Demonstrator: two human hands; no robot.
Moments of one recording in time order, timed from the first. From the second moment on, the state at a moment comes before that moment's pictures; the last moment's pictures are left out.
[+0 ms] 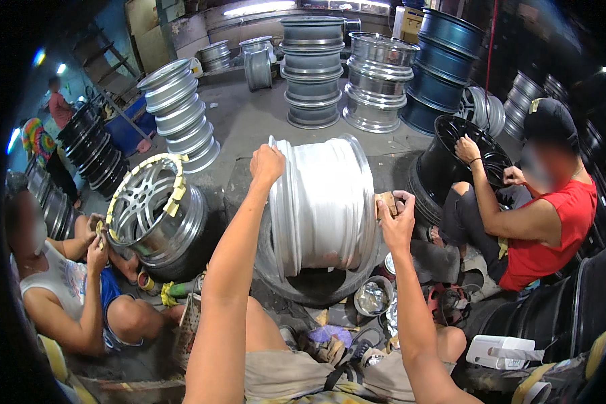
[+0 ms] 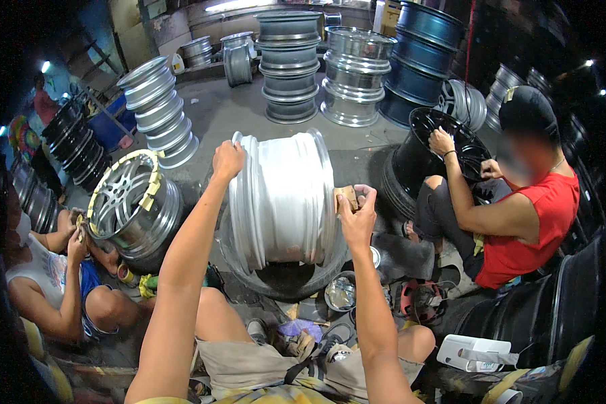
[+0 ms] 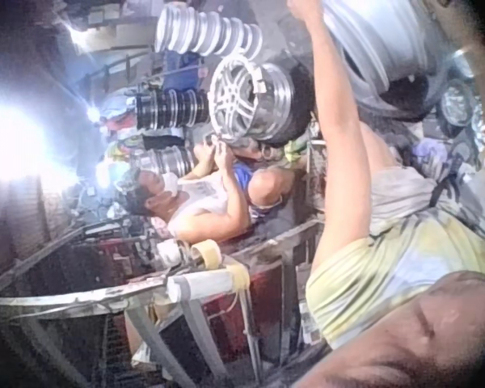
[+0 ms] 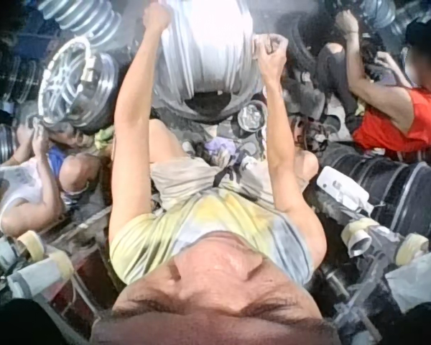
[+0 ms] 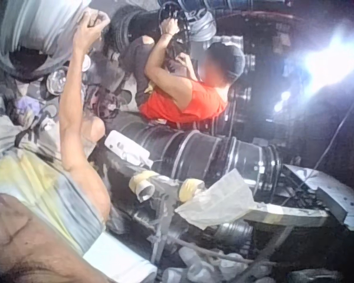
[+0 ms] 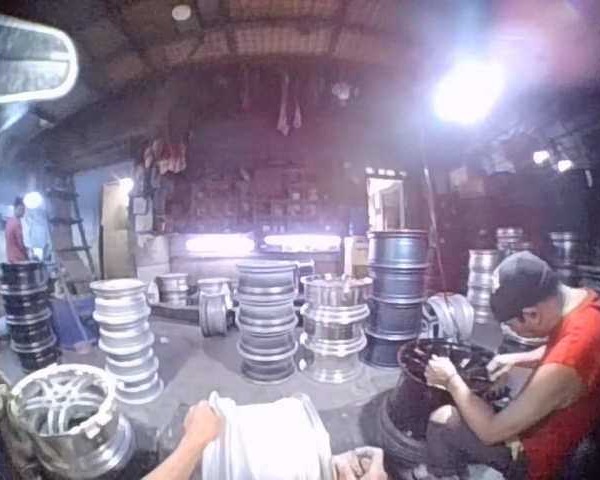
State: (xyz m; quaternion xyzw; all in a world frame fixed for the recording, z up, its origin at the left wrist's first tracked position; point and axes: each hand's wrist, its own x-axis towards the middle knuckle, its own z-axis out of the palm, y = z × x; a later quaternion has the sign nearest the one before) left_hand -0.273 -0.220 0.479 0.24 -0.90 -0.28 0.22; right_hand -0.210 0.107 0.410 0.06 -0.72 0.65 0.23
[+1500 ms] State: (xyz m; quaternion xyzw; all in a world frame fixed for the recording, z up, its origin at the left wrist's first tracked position) left_hand -0.273 -0.220 0.476 0.23 -0.89 -0.33 0.22; right_hand -0.192 0.054 0.423 0.31 -0.88 0.10 0.33
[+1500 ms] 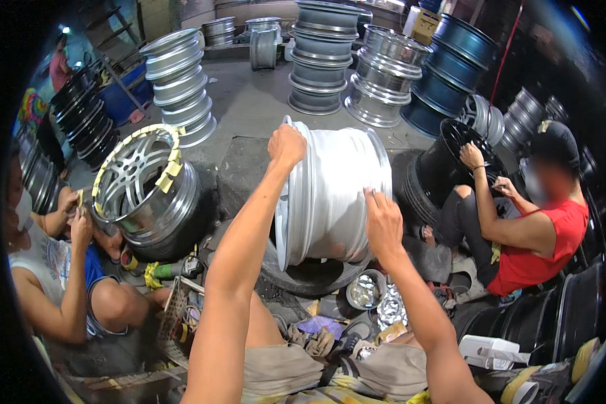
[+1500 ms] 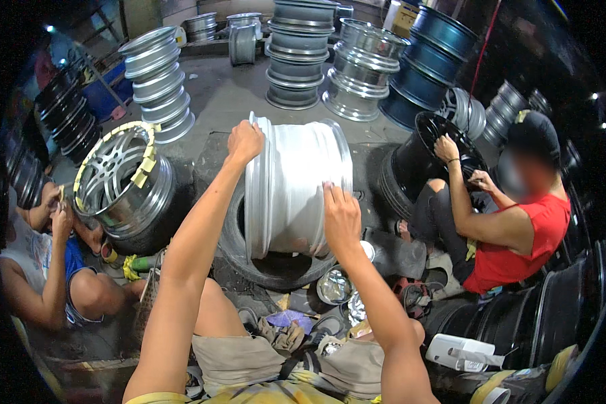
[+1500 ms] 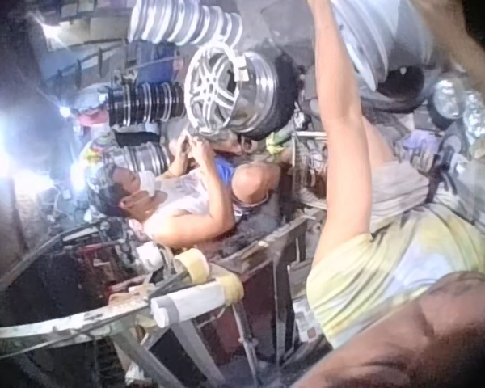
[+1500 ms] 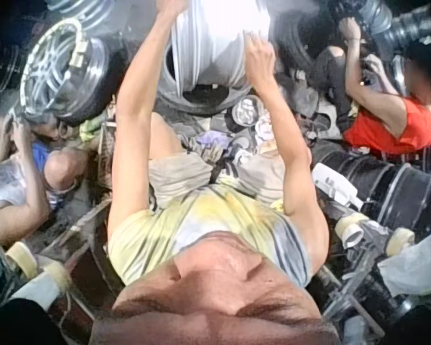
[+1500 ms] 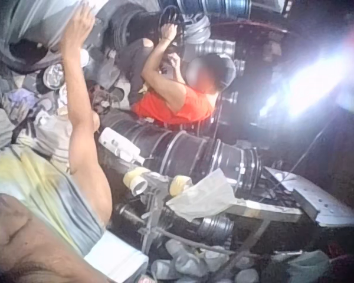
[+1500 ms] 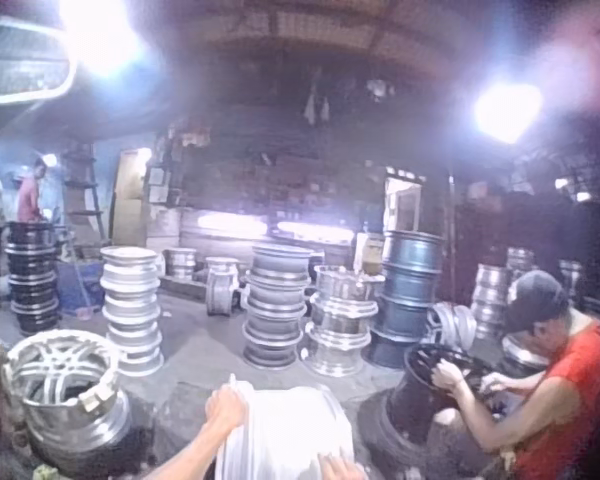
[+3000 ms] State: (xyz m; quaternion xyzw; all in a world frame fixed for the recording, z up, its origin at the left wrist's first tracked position) left_hand -0.273 -0.230 0.477 0.22 -0.90 -0.31 0.21; right_hand -0.243 0.092 0.443 0.42 -0.85 0.22 0.25
